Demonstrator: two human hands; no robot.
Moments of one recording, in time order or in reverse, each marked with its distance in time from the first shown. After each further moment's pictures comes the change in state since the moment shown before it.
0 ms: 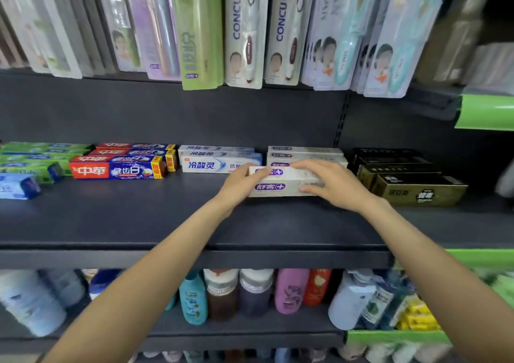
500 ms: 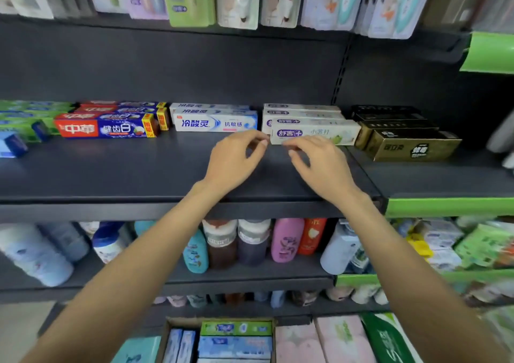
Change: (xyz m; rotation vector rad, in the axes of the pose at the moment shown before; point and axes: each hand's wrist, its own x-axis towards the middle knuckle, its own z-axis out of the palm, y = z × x) left_hand -0.047 -0.013 0.004 0.573 0.227 0.546; right_hand -0.042 -0.056 0.035 -0.034 0.369 0.024
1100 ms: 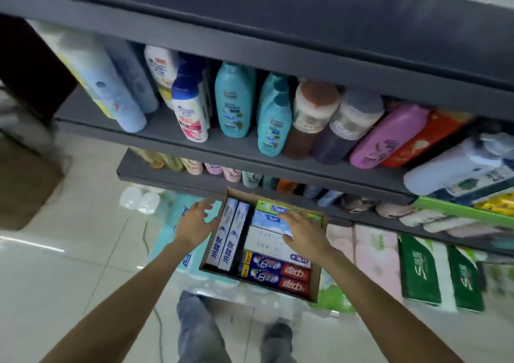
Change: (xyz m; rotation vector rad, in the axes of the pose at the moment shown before) left_hand -0.411 -0.196 0.009 0.042 -0.499 -0.954; right_hand -0.288 -0.126 0.207 0.117 -1.155 0.089
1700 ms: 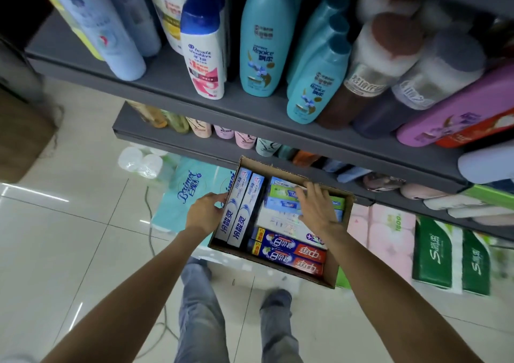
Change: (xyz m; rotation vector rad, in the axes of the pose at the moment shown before) left_hand 0.013 -0.048 0.053 0.044 -0.077 -0.095; right_hand 0.063 0.025 0.080 -0.423 -0.026 0.126
